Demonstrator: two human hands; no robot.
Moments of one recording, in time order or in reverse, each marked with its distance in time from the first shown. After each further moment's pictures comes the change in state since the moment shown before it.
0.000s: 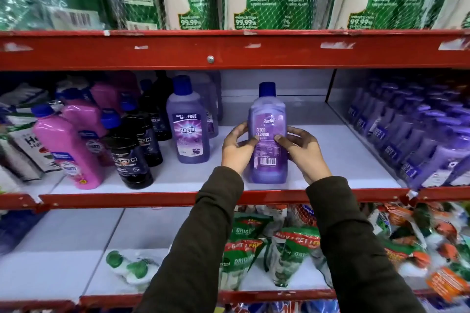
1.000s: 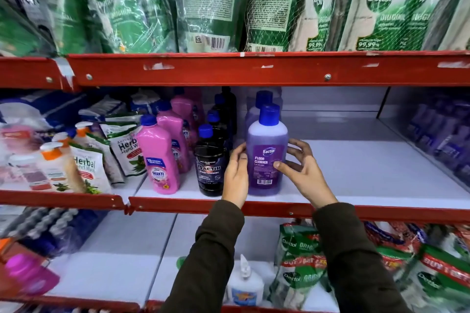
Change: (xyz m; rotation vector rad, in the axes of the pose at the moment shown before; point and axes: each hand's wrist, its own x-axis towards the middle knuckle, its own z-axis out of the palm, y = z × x) left_hand -0.006 -0.008 -0.184 -0.019 0.034 0.187; right_hand -0.062 0.003 0.163 0.049 -0.267 -0.185
